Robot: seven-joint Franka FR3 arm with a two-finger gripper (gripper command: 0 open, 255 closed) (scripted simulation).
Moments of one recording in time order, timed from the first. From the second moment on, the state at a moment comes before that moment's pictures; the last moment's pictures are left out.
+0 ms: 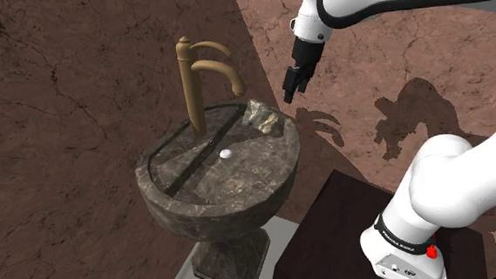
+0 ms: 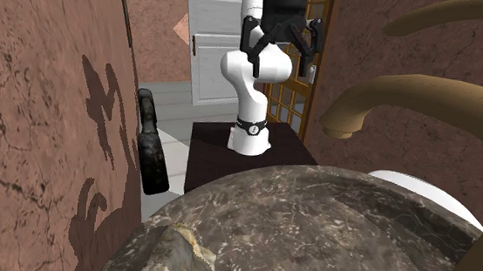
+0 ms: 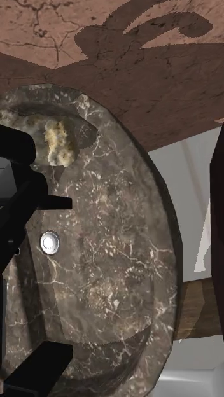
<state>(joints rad) -0.03 -0.62 -0.07 -2.38 0.01 1.86 -0.11</state>
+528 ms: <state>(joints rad) -0.05 -0.37 -0.17 -2.31 0.02 2.06 -0.22</state>
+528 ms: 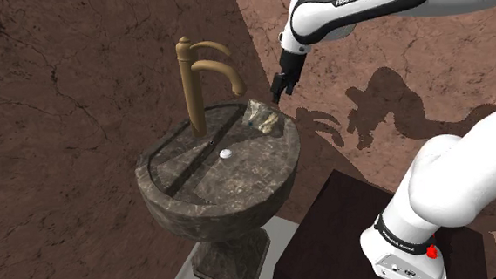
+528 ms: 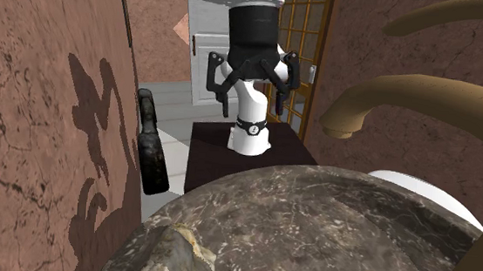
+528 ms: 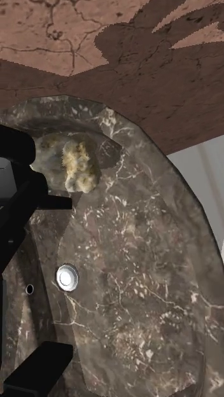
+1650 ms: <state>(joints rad) -0.13 0.26 -0.28 -1.91 0.26 2.28 -0.51</state>
